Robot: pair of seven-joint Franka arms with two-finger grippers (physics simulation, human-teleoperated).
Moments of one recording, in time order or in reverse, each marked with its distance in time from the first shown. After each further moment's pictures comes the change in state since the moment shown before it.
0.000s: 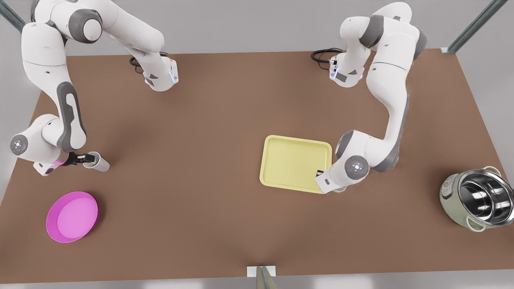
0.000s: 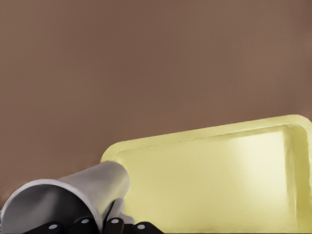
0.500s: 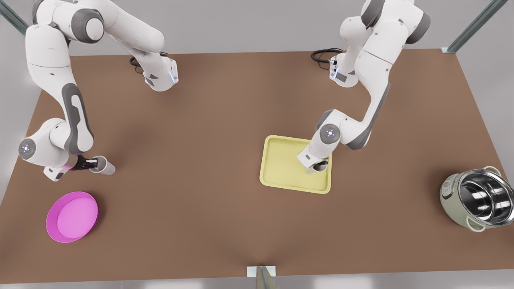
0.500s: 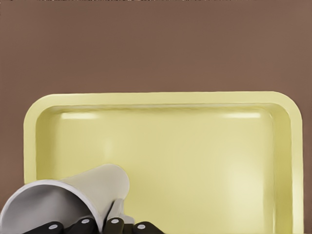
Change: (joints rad) left arm 0.011 -0.177 -0.056 -0.482 0.059 0.462 -0.320; right arm 0.007 -0.005 0.087 0.005 0.067 -0.001 -0.068
